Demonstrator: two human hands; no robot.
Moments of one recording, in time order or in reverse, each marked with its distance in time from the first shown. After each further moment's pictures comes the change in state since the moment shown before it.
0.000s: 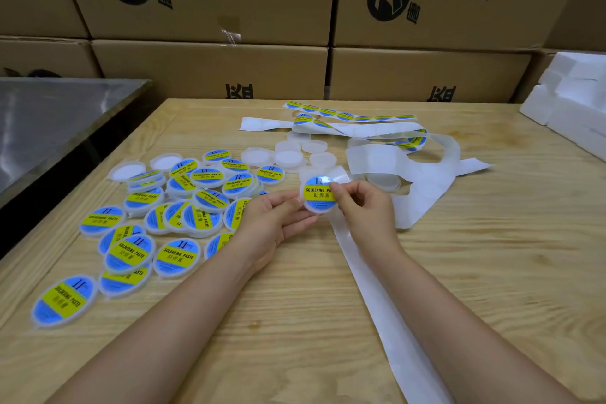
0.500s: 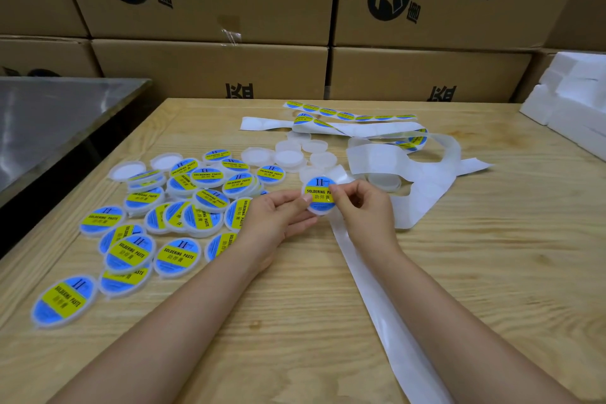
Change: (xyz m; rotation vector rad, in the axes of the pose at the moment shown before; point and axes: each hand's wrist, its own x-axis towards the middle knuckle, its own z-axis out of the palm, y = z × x) left_hand -0.002 -0.001 0.005 0.074 0.037 0.027; right_hand -0.003 -0.003 0.001 -0.095 0.028 -0.001
